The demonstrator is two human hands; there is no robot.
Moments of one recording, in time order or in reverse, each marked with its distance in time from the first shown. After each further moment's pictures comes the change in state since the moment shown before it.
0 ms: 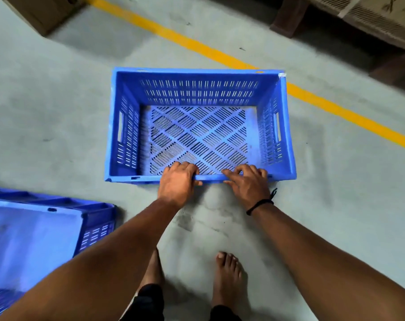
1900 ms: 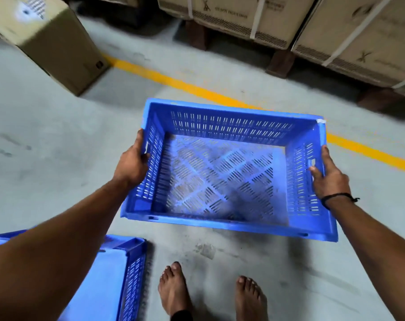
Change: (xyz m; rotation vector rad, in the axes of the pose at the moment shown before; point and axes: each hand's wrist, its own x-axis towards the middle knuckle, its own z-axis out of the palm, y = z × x) left_hand 0.078 -0.106 -0.204 -0.269 0.181 -0.292; right_hand 0.071 0.062 -0.185 0.212 -0.059 0.804
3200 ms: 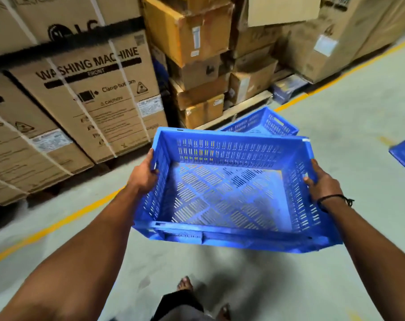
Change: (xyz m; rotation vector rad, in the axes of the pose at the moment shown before) left_hand -0.466 0.566 -0.119 0.117 -0.536 0.787; right_hand -0.554 0.359 -0.517 0.335 0.418 0.769
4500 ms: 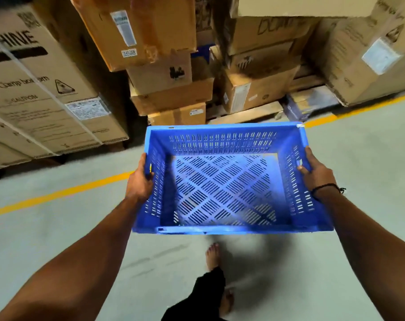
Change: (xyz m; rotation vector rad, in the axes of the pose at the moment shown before) left_hand 0.337 0.303 0.287 -0.108 0.181 -0.348; right_hand 0.650 0.019 -0.068 -0.071 -0.197 -0.235
